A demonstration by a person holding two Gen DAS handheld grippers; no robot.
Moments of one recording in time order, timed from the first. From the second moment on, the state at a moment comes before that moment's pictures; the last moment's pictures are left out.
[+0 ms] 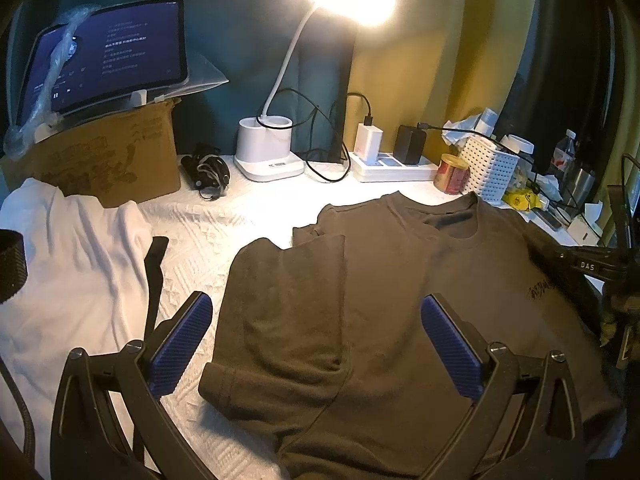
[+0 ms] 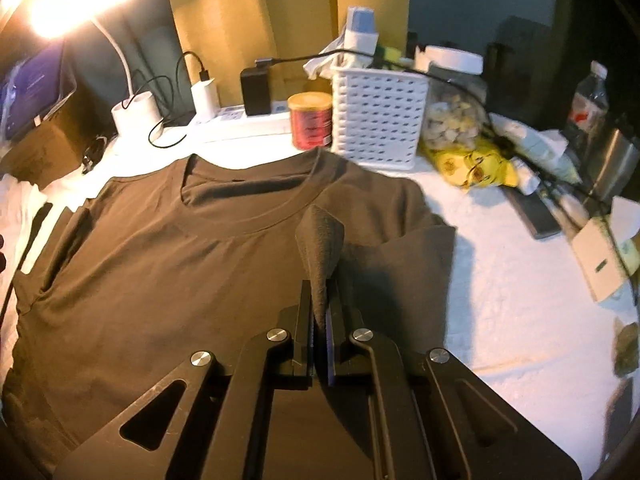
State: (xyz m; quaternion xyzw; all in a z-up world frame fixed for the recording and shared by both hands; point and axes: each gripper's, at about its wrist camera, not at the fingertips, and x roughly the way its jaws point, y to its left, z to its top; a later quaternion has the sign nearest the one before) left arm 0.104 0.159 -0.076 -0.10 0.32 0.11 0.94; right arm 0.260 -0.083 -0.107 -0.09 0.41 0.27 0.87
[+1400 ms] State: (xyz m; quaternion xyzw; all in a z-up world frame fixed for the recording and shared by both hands) left arm 0.114 0.097 -0.072 -0.07 0.35 0.11 0.93; right arm 0.179 -0.153 -0.129 -0.09 0.41 0.36 0.83
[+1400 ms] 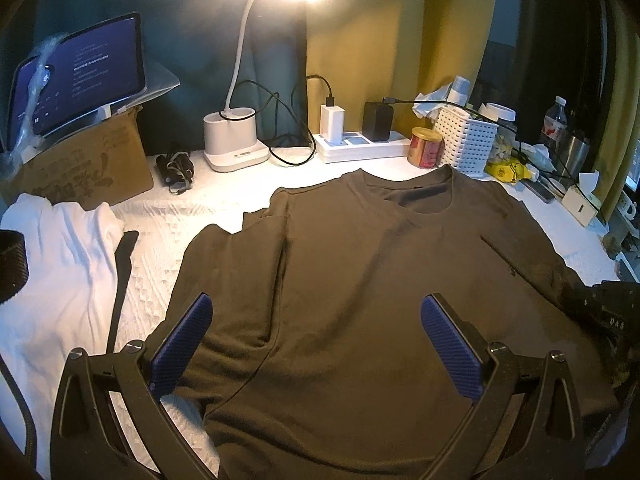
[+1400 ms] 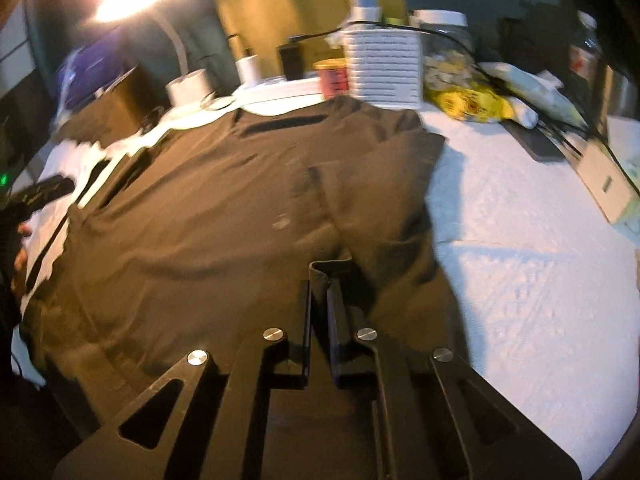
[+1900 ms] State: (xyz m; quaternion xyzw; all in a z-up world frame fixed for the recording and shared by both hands) left arm 0.089 0.122 -0.078 -0.10 0.34 0.11 0.93; right arm 0.132 -0.125 -0.127 -0.15 0.41 0.39 0.81
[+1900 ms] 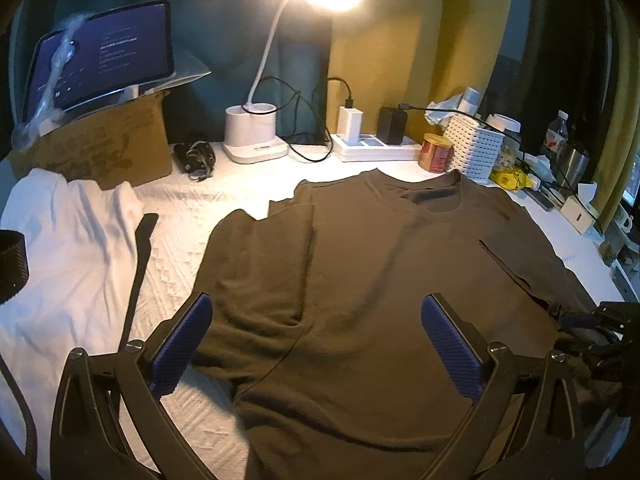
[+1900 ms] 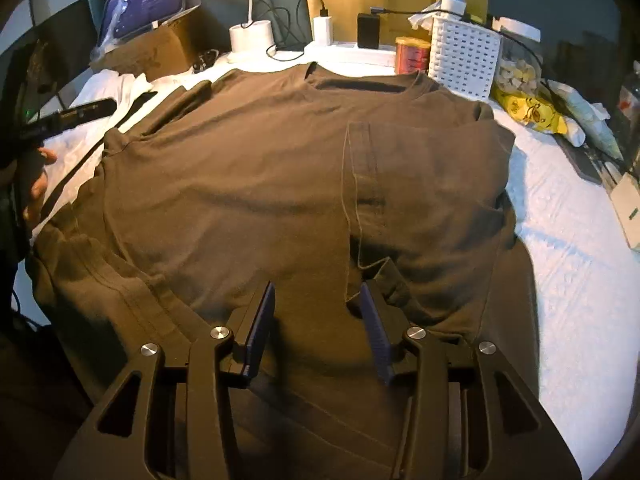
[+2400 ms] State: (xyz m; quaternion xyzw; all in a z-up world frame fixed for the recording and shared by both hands) left arm 0.079 0.161 -0.093 -0.13 0.34 0.13 0.92; right arm 0.141 -0.113 -0.134 -0.13 0.45 0.37 0.80
